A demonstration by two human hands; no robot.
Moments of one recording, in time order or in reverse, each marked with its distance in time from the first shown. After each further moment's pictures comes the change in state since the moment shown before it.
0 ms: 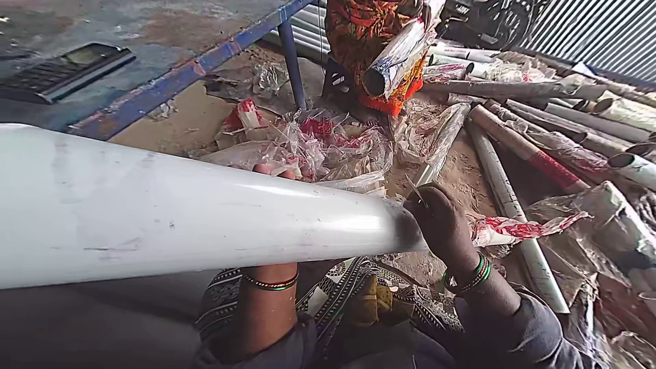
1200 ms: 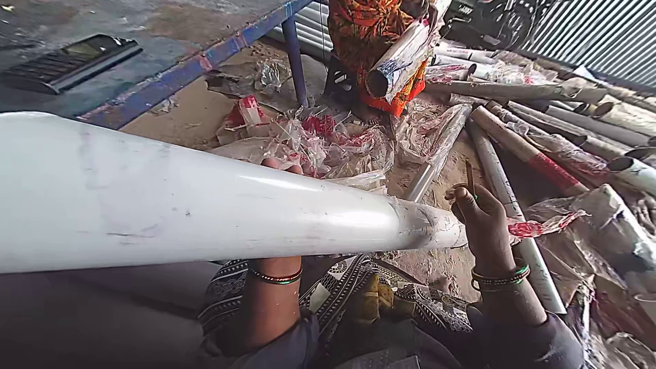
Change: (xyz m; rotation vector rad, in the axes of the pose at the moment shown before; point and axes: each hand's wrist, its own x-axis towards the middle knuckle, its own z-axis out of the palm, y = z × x) left_hand -0.009 -0.001 0.000 0.097 0.141 0.009; right_hand -0.006 0.023 -0.031 0.425 0.099 0.418
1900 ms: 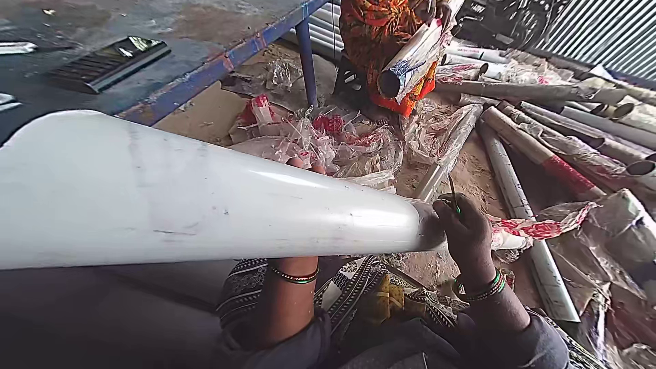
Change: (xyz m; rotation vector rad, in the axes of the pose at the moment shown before) left_hand -0.021 0.001 0.011 -0.036 0.066 0.096; right_hand -0.022 -0.004 0.044 -0.147 0.002 -0.185
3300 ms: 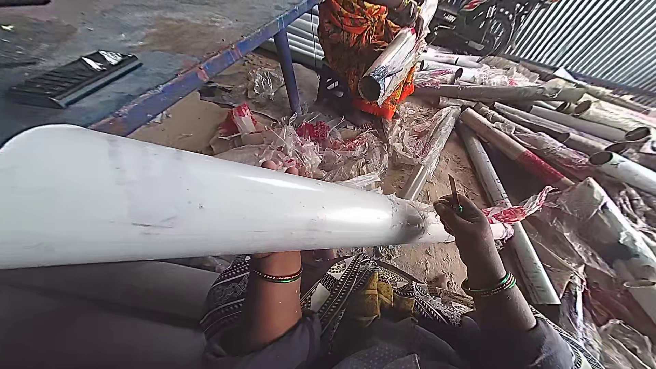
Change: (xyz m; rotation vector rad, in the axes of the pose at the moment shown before) left_hand 0.037 -0.006 -0.004 -0.254 -0.131 -0.071; right_hand -0.003 0.008 -0.044 0.242 -0.050 0.310
